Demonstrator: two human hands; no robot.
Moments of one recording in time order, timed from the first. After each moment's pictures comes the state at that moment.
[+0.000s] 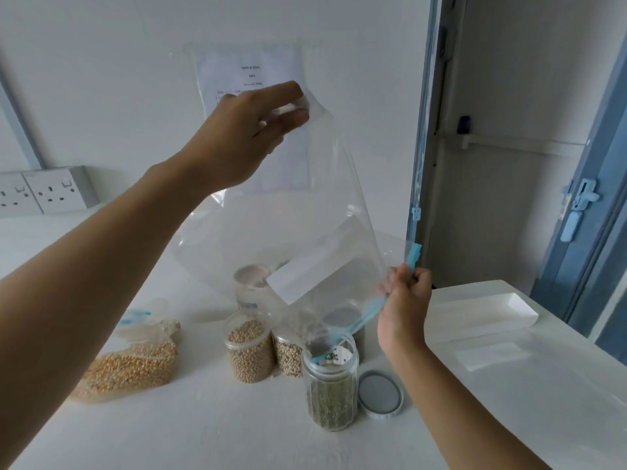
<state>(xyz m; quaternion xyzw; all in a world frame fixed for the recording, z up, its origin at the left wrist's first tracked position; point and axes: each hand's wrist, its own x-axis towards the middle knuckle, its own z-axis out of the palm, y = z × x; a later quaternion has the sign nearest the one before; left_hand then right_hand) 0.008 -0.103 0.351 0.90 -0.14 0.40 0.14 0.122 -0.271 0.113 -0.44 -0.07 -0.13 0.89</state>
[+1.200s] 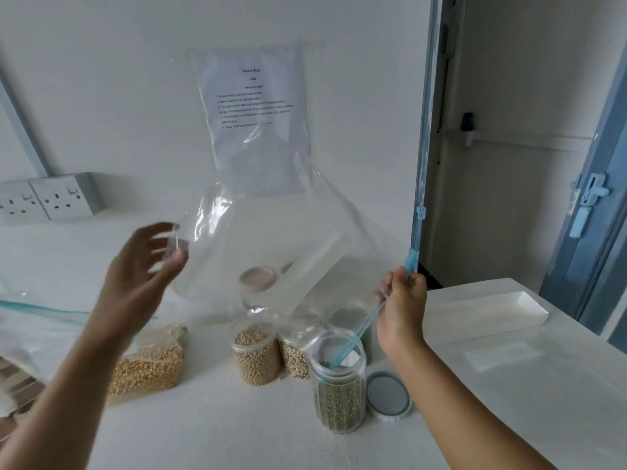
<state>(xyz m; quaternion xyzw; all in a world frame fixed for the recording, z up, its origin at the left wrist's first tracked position) -0.079 -0.001 0.200 0.82 0.04 0.39 0.43 0.134 -0.258 0.101 -0.42 -0.02 -0.04 0.90</state>
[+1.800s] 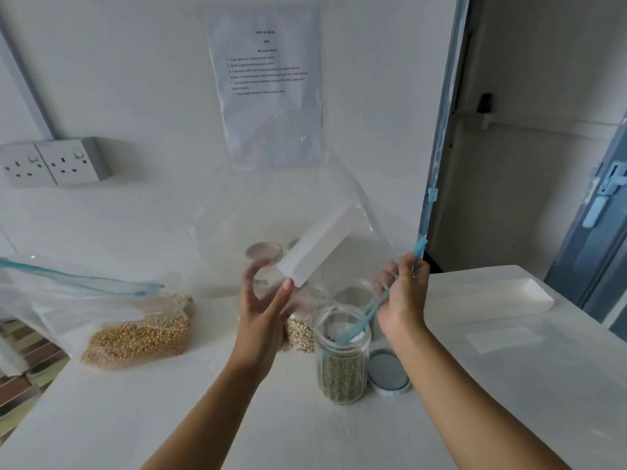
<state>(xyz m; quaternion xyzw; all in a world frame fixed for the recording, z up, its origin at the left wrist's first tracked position) -0.018 -0.109 0.086 0.56 0.03 0.29 0.77 0.130 -0.255 0.089 -0.39 0.01 0.02 0.92</state>
